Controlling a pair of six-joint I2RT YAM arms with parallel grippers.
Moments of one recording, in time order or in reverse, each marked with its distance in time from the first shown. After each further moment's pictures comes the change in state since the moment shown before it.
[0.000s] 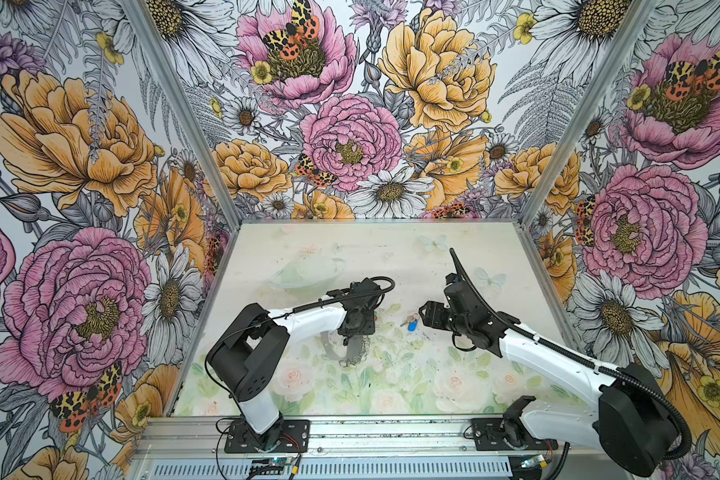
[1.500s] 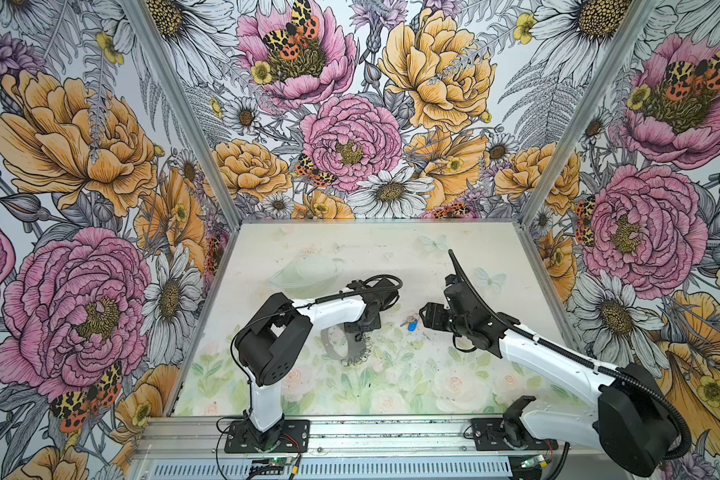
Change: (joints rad) left arm -0.052 0.160 0.172 -0.186 -0.193 -0.150; right arm 0.000 0.000 -0.009 0.000 0.000 -0.016
